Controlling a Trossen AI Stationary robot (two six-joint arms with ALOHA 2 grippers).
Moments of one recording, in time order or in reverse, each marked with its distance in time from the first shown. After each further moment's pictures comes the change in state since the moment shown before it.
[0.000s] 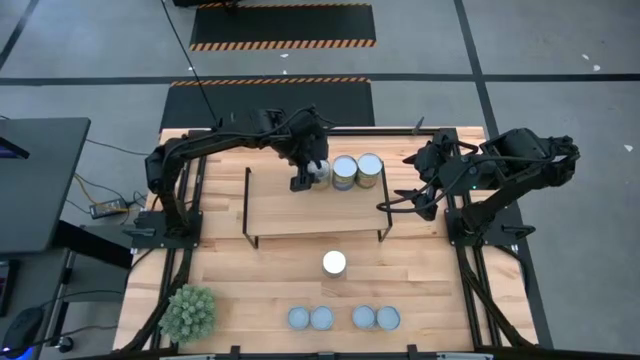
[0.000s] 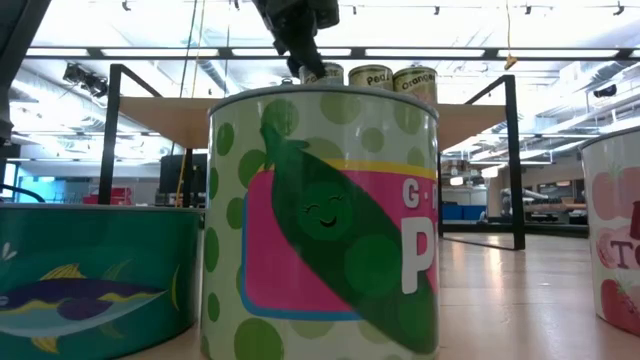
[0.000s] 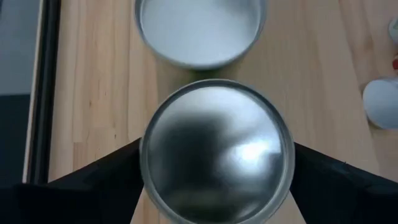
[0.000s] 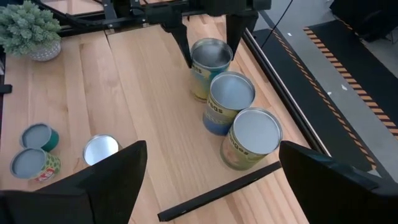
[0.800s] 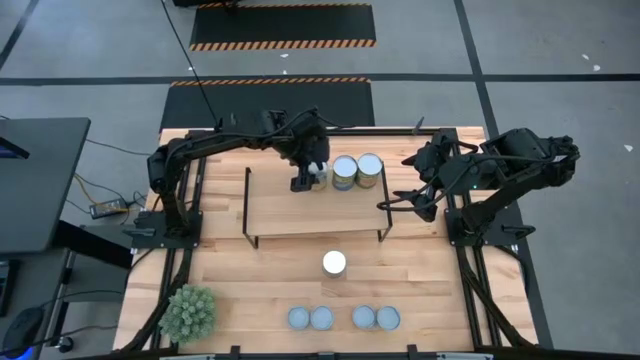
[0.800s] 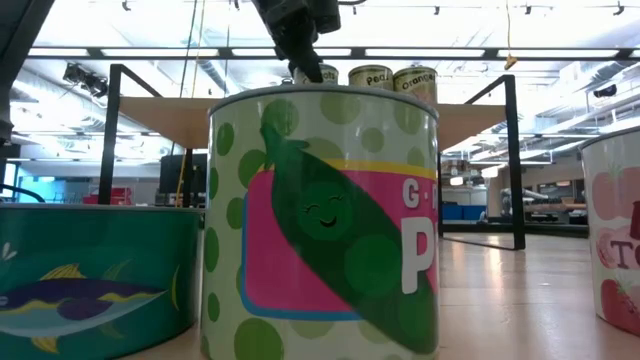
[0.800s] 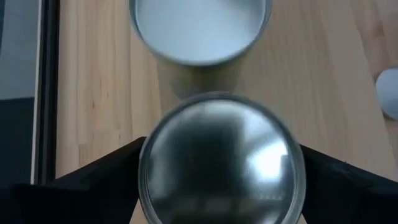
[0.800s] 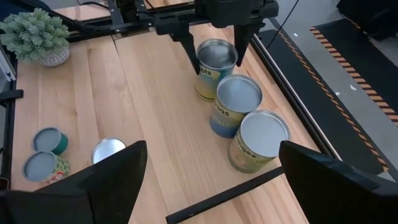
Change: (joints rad) left arm -0.006 0.014 0.000 0.008 -0.015 0.044; right arm 0.000 0.000 0.000 0.022 -0.018 0.007
